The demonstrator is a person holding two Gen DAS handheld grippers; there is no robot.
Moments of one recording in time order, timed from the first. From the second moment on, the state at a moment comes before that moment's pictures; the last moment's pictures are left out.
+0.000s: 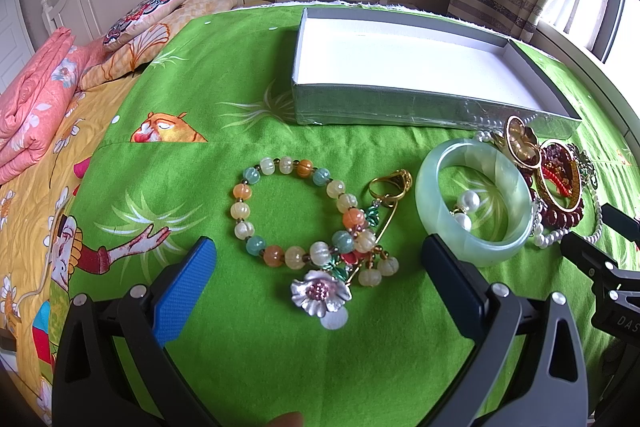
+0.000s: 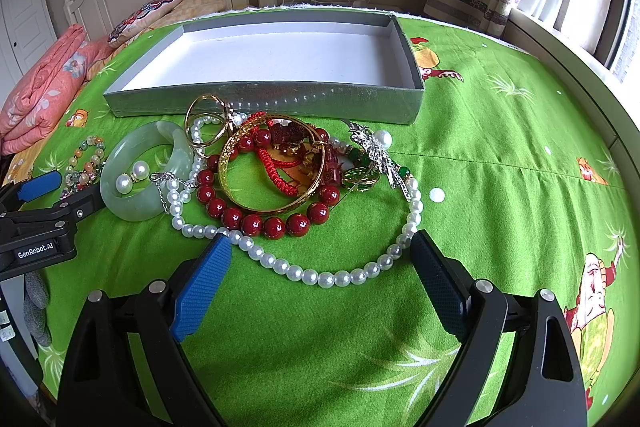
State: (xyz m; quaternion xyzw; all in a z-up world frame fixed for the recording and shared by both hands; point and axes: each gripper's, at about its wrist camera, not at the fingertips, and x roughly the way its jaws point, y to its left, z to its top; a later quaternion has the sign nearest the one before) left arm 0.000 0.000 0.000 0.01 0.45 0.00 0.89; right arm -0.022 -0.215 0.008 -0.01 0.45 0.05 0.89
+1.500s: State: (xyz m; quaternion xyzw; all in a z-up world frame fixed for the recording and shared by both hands) left arm -0.050 0.112 0.031 -0.17 0.35 -0.06 0.92; right arm -0.030 -0.097 0.036 -0.14 0.40 0.29 0.86
